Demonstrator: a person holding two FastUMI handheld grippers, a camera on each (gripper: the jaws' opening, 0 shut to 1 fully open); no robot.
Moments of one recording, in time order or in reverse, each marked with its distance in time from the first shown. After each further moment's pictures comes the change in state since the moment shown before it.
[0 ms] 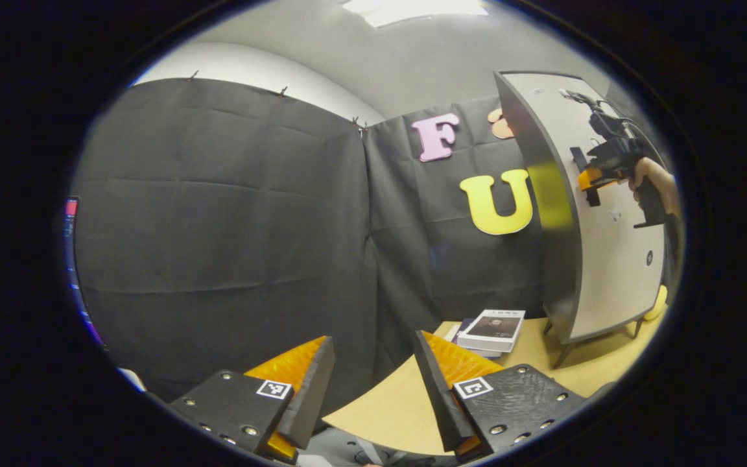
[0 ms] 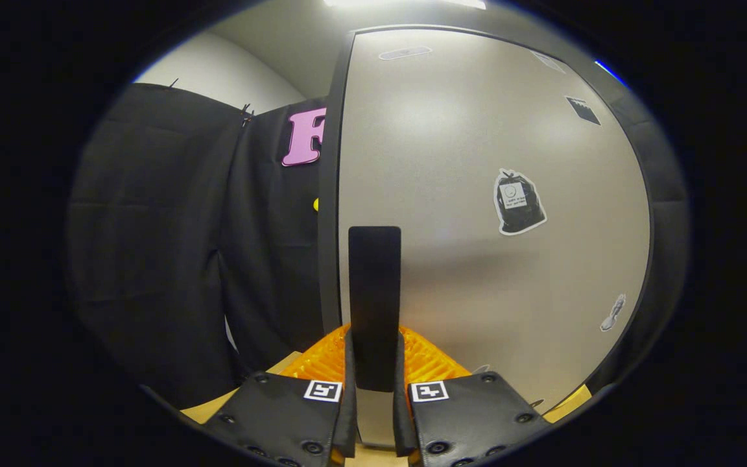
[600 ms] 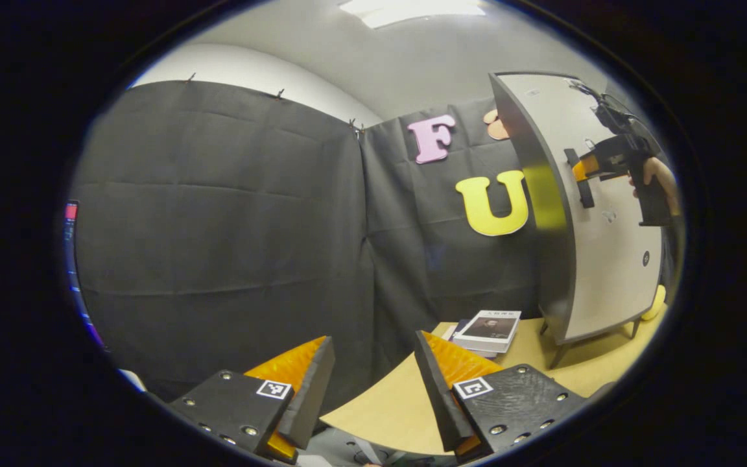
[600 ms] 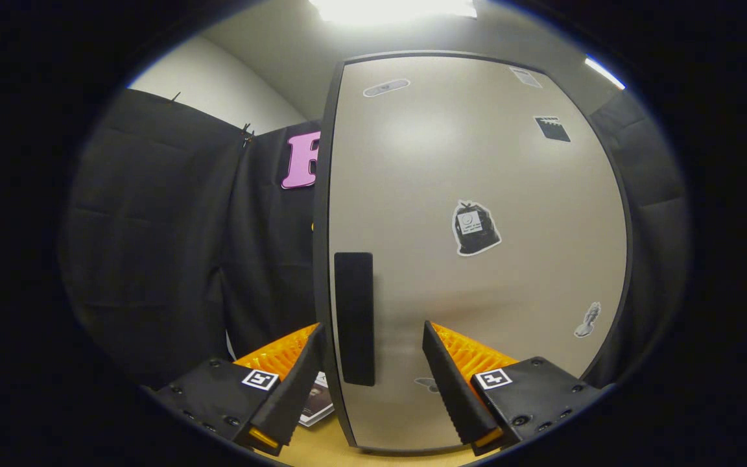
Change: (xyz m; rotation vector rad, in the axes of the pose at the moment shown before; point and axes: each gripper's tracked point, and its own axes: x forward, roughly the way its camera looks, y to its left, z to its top) left arm -0.008 -0.003 0.002 0.008 0.003 0.003; right arm -0.024 -0.013 0.013 0.003 -0.084 -0.022
